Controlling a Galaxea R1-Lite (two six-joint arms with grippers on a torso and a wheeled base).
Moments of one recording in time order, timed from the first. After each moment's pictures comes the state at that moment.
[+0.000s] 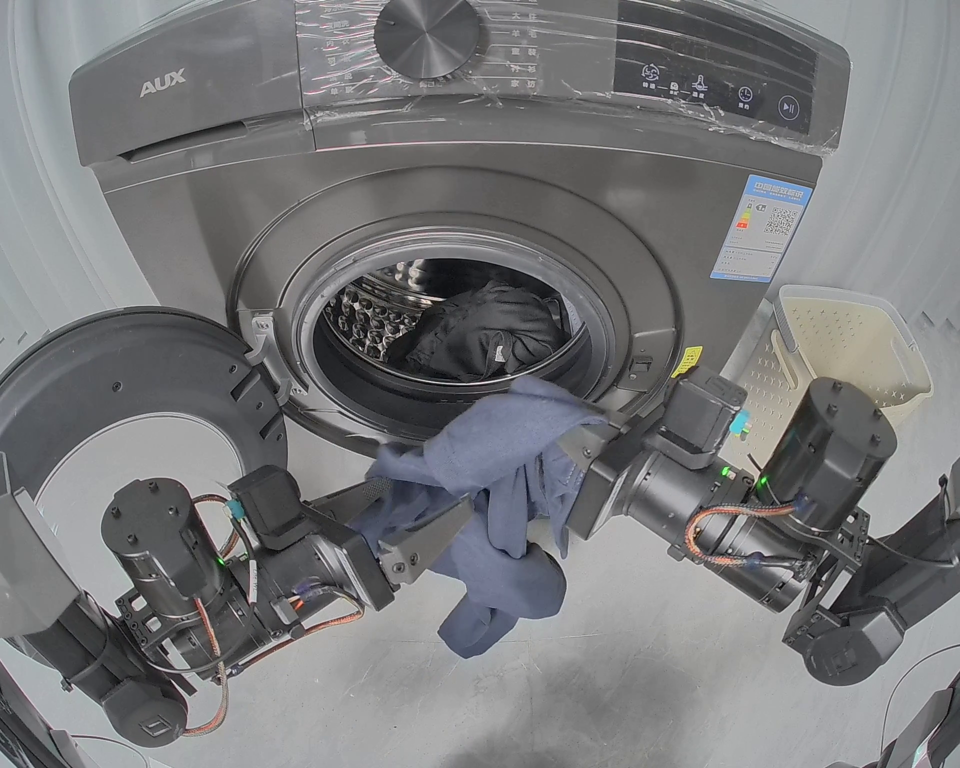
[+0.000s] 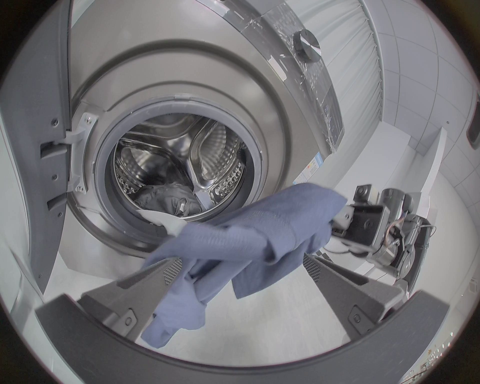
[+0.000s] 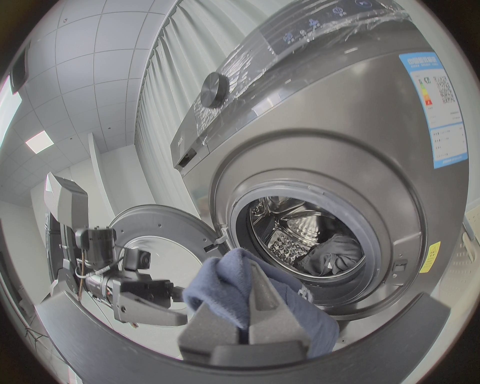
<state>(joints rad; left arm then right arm) -0.63 1.79 -0.29 -1.55 -0.13 -0.38 0.81 1.81 -0.66 -1.36 0.01 0.08</state>
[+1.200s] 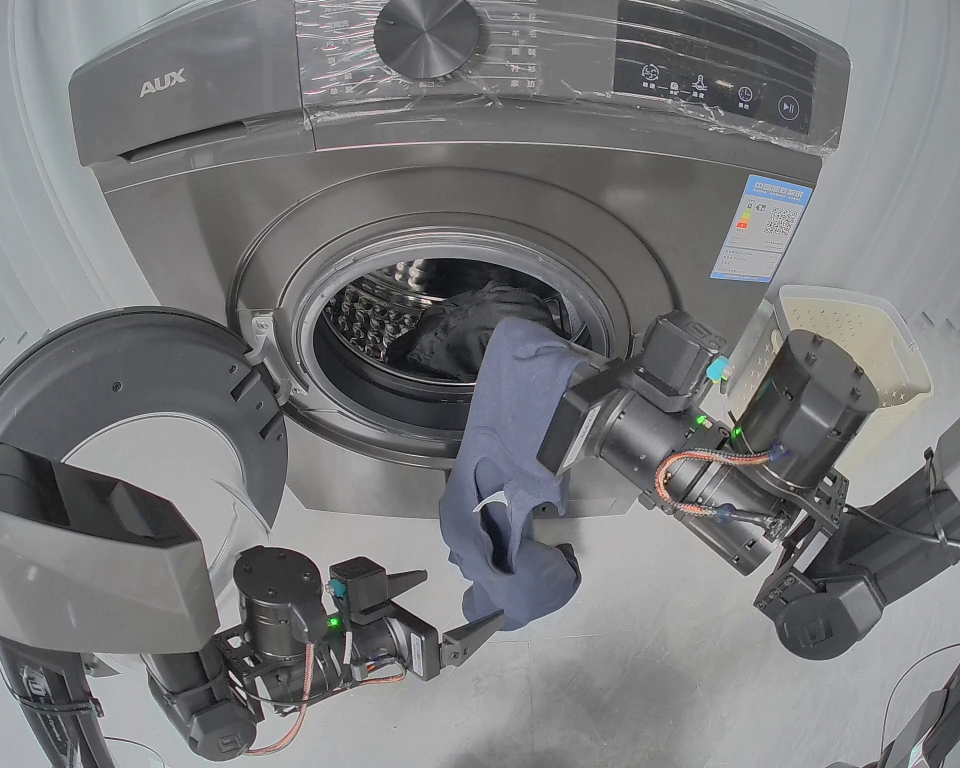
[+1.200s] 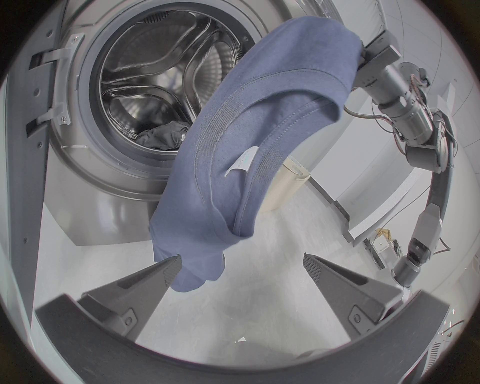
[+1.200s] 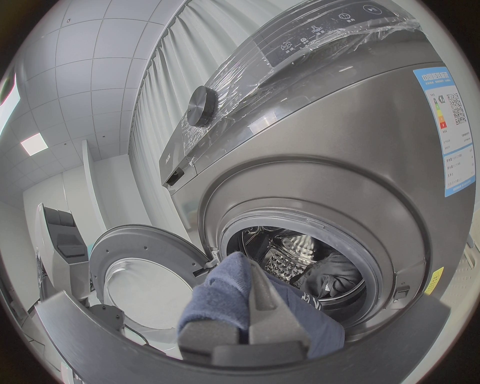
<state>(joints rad) -0.66 2.11 -0.28 -1.55 -0.13 -0.20 0.80 1.86 -0.81 -1.34 -0.05 0.08</state>
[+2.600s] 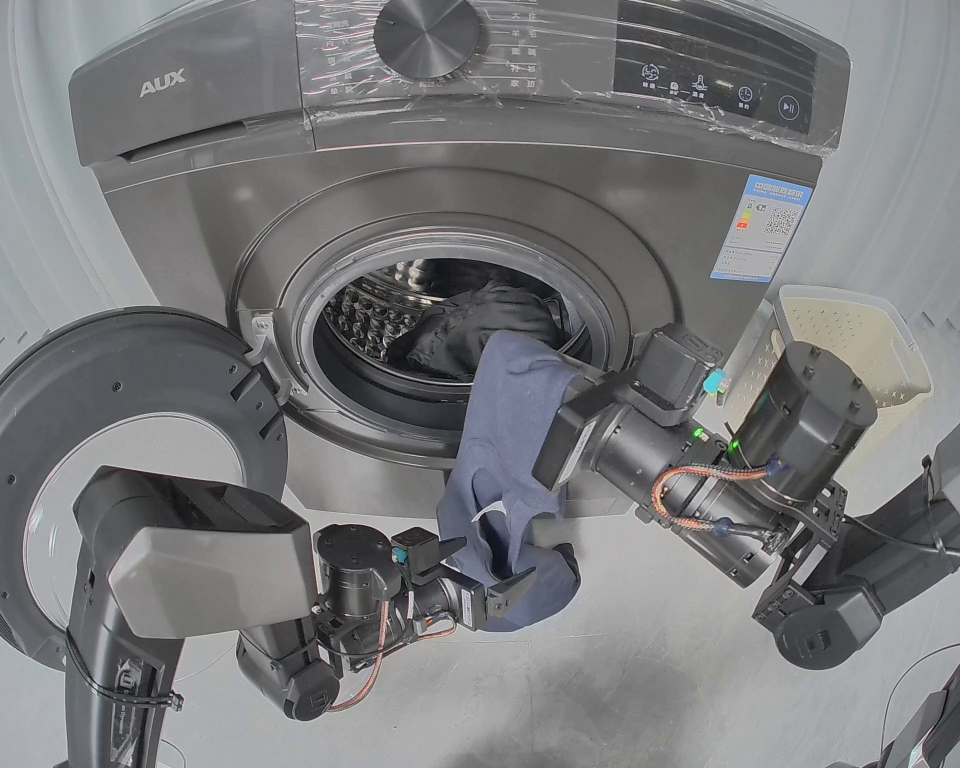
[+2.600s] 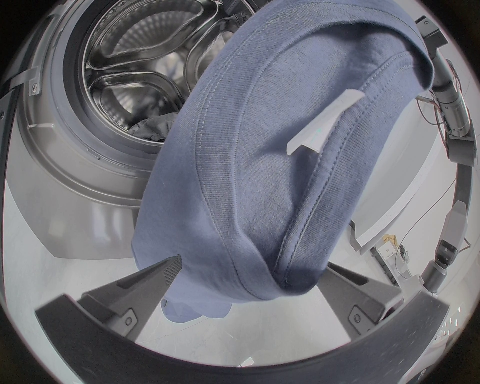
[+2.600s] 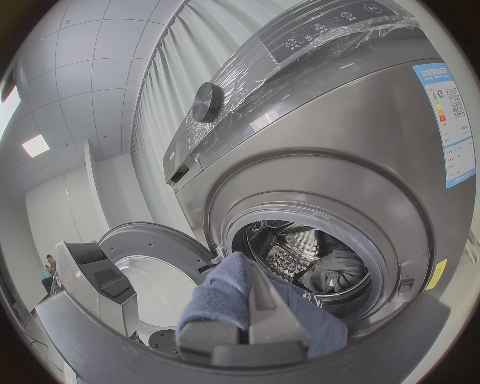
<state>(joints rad) -0.62 2.39 -0.64 -1.55 -0.16 -0.20 0.82 1.86 -0.79 -1.35 -0.05 0.08</state>
